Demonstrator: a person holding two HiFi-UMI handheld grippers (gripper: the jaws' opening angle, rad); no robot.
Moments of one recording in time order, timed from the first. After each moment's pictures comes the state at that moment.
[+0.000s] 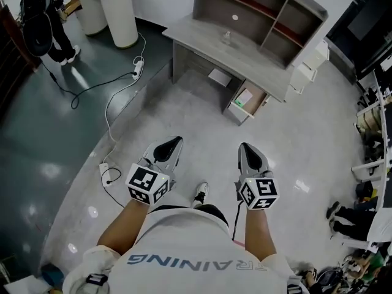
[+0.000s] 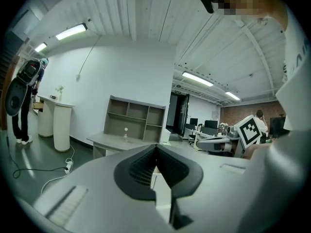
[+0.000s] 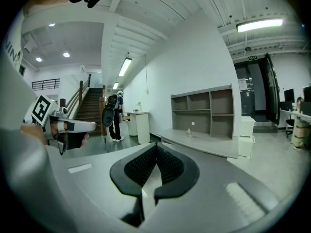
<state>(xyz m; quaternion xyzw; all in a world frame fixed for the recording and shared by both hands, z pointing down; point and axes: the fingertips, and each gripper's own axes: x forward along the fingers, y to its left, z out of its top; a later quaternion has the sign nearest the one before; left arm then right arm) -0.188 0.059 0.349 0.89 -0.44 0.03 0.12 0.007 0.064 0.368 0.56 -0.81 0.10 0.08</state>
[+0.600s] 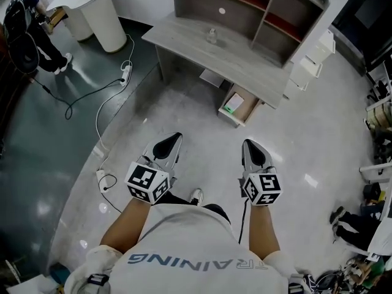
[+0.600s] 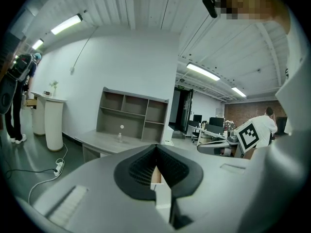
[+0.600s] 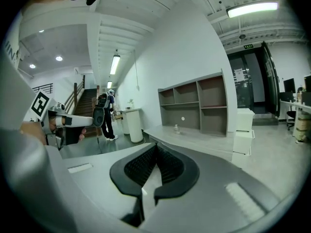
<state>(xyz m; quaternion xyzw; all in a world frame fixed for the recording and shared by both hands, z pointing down) -0.055 -0.082 0.364 0.88 -0.45 0.05 0.13 0.152 -0.074 0.406 0.57 -0.81 0.14 0.09</state>
